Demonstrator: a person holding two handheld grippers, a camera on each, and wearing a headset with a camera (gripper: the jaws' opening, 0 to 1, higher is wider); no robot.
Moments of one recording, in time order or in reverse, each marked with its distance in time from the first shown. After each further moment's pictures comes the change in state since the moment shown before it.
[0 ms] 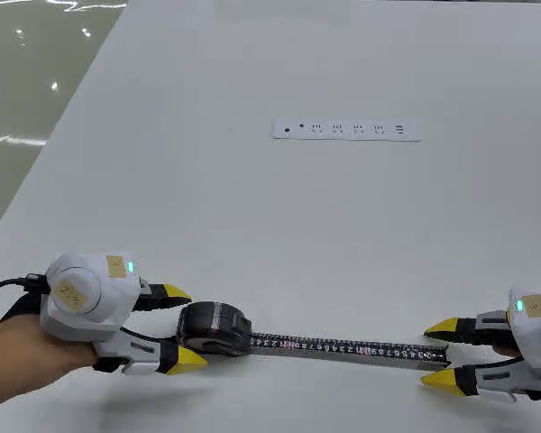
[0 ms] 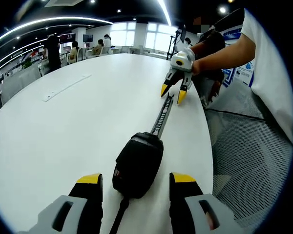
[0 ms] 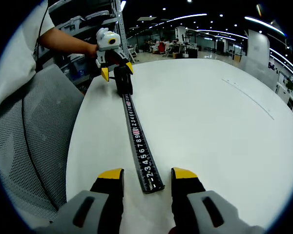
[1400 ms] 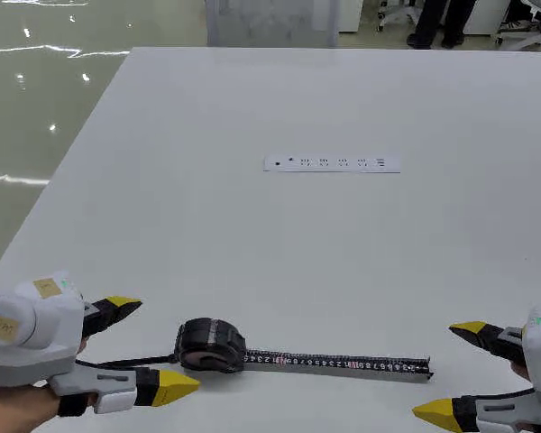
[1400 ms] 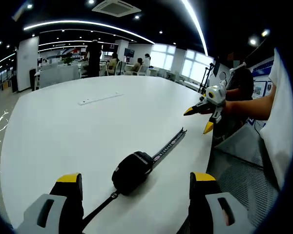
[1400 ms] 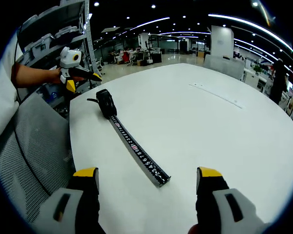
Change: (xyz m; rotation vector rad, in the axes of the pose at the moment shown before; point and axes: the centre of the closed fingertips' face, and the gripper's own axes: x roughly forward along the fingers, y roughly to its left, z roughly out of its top) left arm -0.066 -0.018 0.024 -0.282 -0.201 0.226; right arm -0.050 0.016 0.025 0.210 -0.075 -0.267
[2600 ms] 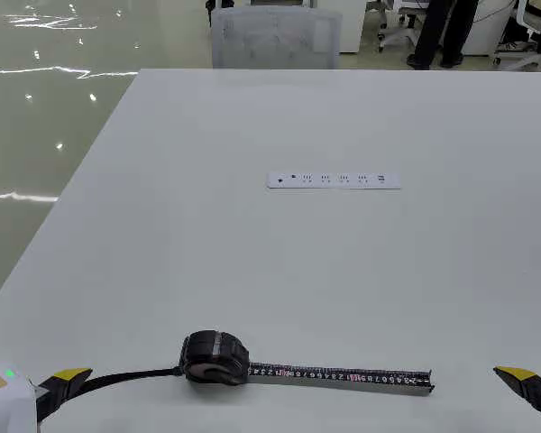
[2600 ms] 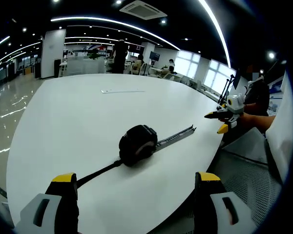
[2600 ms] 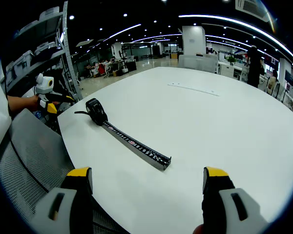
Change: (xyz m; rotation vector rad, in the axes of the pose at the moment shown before) left arm -0.039 -0.007 -0.055 -0.146 -0.027 0.166; right arm -0.027 0.015 -0.020 0.168 -0.074 -0.162
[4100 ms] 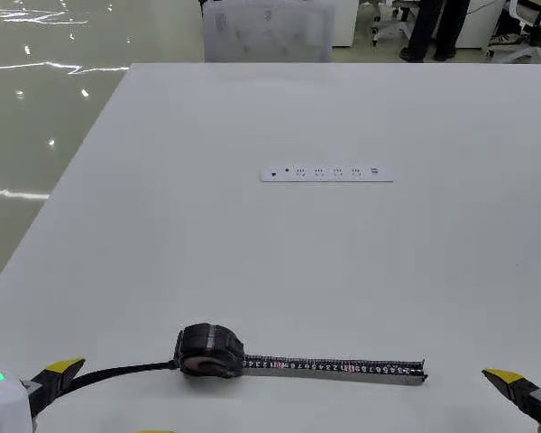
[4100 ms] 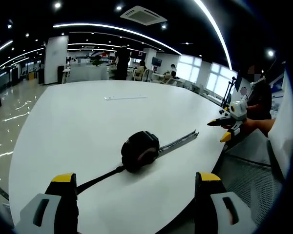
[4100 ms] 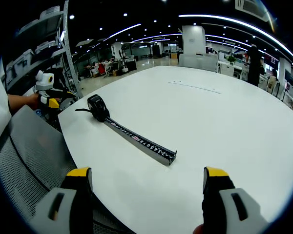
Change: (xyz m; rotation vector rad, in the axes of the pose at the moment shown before) left arm -0.001 0.003 0.009 0.010 -0.061 0.034; right arm 0.004 0.009 -0.010 0.002 0.002 0.000
